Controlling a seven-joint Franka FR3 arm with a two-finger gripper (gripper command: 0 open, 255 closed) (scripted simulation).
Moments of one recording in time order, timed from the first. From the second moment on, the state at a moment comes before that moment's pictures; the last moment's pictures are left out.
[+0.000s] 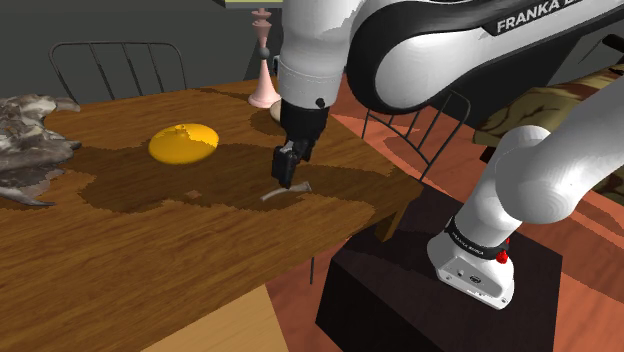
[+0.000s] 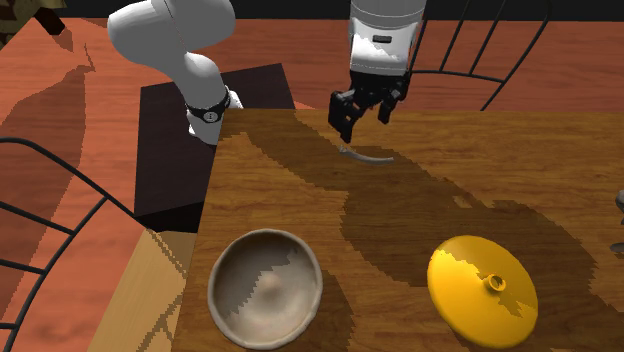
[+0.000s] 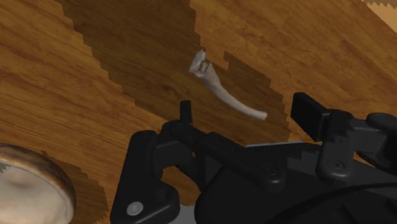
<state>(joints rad) 0.21 -0.38 0.52 -2.38 0.13 2.12 0.33</state>
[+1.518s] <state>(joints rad) 0.20 -0.34 0.51 -2.49 0.12 2.17 0.30</state>
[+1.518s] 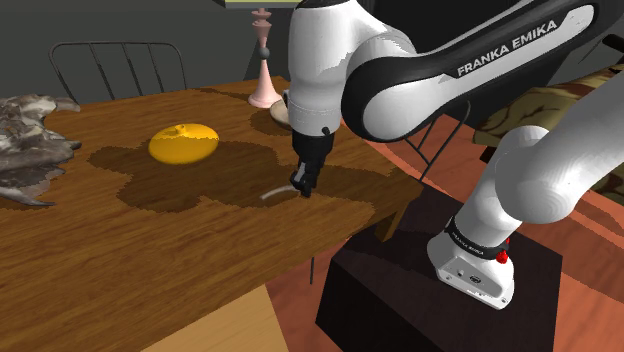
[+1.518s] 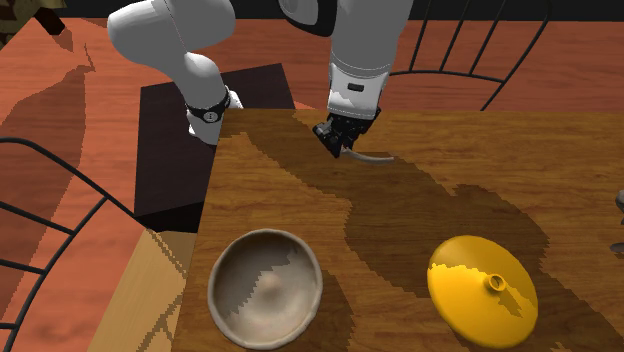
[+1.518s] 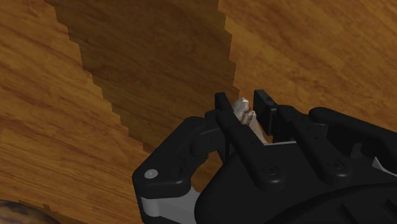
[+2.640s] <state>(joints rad) 0.20 -0.40 0.48 -2.38 0.13 2.01 0.28</state>
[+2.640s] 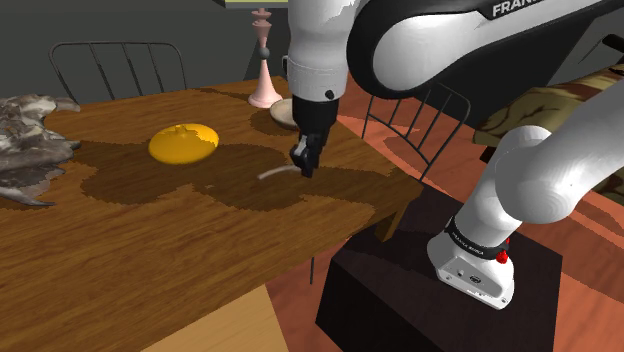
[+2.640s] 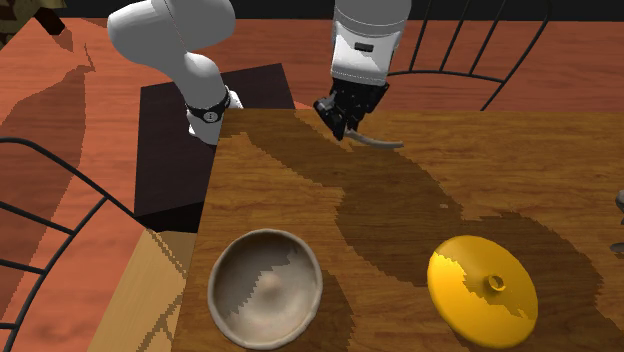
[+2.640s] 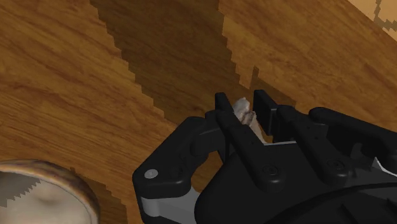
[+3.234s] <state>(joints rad) 0.20 -0.44 0.46 -2.29 0.13 1.89 0.27</state>
